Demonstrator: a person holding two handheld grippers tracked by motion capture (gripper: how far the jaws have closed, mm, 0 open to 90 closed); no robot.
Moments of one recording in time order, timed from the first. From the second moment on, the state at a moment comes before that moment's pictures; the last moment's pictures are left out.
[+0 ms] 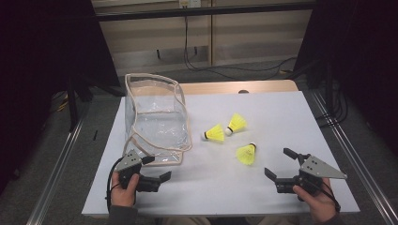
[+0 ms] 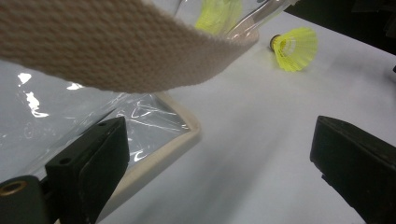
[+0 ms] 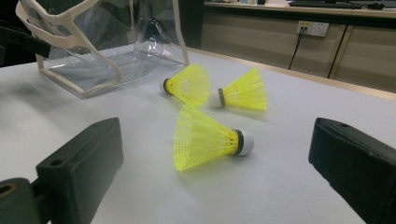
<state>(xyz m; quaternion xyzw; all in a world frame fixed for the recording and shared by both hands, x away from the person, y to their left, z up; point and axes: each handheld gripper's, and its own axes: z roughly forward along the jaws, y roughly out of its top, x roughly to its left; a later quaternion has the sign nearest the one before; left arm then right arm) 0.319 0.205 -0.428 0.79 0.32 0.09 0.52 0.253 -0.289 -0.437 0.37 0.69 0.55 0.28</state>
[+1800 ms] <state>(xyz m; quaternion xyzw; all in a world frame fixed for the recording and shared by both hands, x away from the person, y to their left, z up) 0.319 0.204 -0.427 0.78 0.33 0.10 0.52 0.328 -0.284 -0.405 0.41 0.73 0.50 0.25</state>
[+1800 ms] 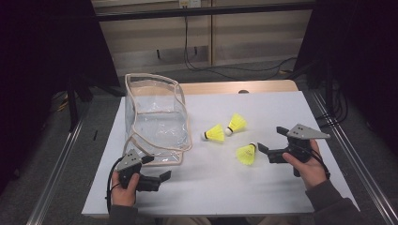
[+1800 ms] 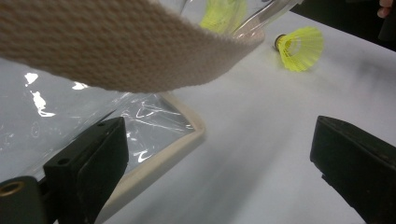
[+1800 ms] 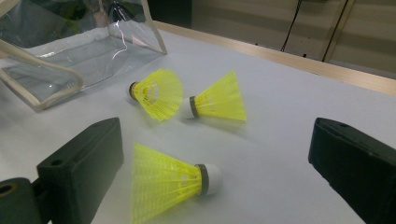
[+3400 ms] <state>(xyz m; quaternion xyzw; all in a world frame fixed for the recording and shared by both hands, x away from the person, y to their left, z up) 0.319 0.203 -0.427 0.78 0.33 0.10 0.52 0.395 -0.261 -0.390 0.42 0.75 0.47 0.21</state>
